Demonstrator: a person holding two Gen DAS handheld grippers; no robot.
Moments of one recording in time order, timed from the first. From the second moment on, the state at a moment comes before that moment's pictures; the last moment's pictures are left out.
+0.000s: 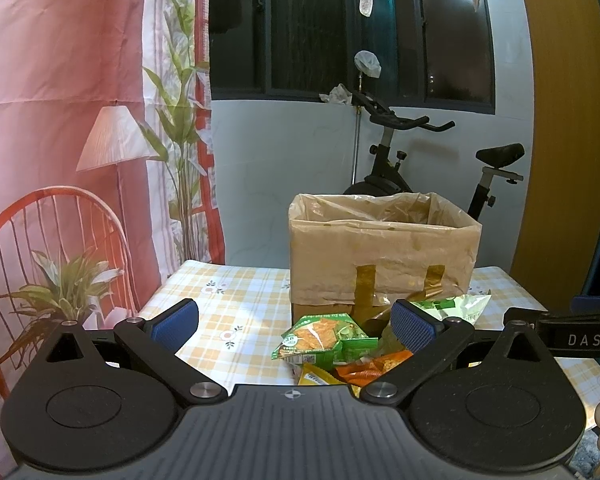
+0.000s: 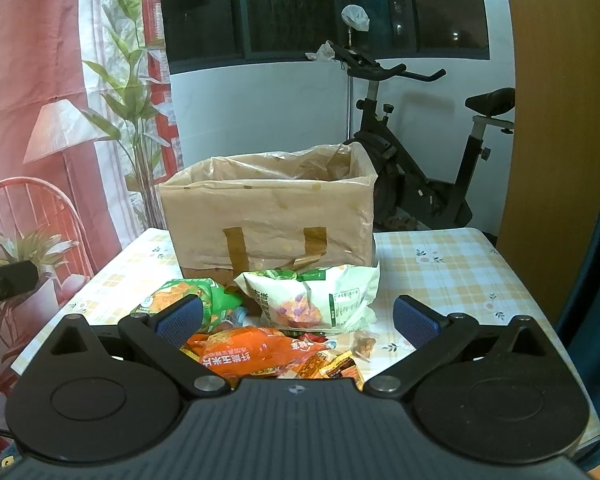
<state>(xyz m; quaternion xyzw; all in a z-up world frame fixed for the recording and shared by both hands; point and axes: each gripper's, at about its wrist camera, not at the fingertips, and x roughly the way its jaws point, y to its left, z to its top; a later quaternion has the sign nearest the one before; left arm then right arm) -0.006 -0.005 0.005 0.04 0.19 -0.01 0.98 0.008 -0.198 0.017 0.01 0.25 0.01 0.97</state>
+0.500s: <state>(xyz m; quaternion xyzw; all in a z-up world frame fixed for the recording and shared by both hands) -0.006 -0.004 0.004 0.04 0.19 -0.01 0.98 0.008 -0.196 0.017 0.01 0.26 0.01 0.97</state>
